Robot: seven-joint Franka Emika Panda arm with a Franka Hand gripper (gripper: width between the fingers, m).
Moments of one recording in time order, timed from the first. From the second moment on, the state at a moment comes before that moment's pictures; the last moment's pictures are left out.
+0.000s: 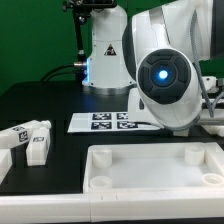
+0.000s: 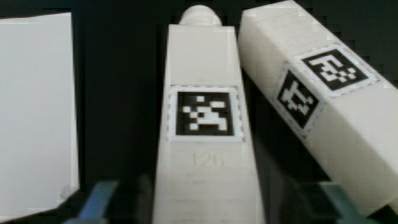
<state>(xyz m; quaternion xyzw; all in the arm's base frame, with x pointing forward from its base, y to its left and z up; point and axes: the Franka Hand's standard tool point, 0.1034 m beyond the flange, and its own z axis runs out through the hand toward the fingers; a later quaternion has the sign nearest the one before) 0.406 0.129 0.015 -0.87 0.13 0.46 0.11</state>
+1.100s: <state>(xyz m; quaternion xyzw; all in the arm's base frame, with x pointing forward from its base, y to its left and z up) 0.487 0.141 0.116 -0.94 0.14 0.28 0.11</state>
